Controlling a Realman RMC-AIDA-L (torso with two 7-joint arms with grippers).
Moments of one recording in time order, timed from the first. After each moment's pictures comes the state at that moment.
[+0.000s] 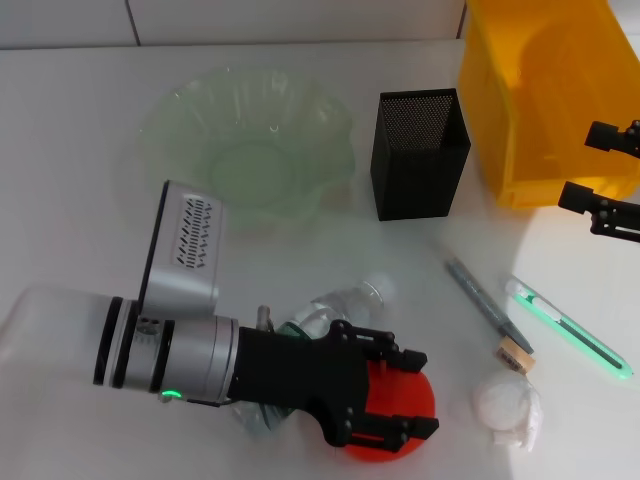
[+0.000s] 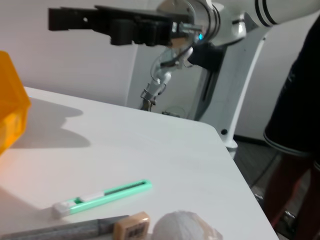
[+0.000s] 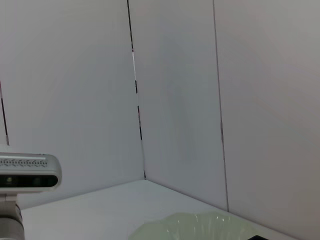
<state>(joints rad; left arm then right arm) -0.55 -2.08 1.69 0.47 1.36 1.37 -1.14 0.41 2.05 -0.30 -0.72 -2.02 -1.85 1.14</state>
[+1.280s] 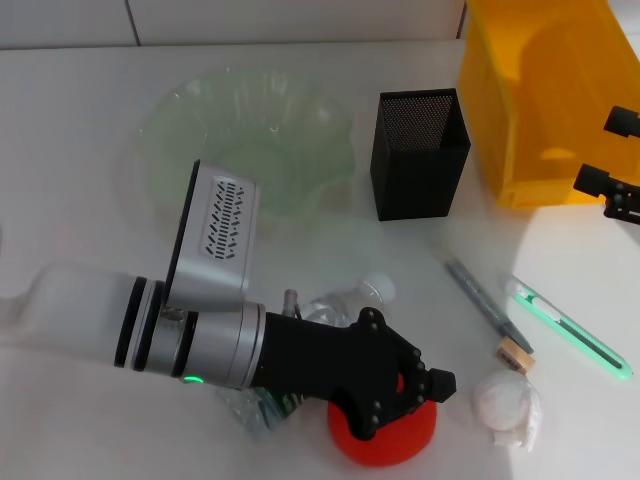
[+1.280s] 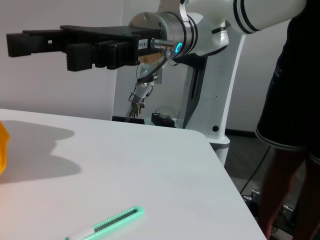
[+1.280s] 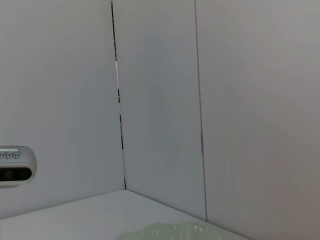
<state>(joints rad) -0.51 -2.08 1.78 0.67 1.37 1.32 -1.19 0.40 2.05 -0.28 -0.72 -1.97 -1.83 1.13</state>
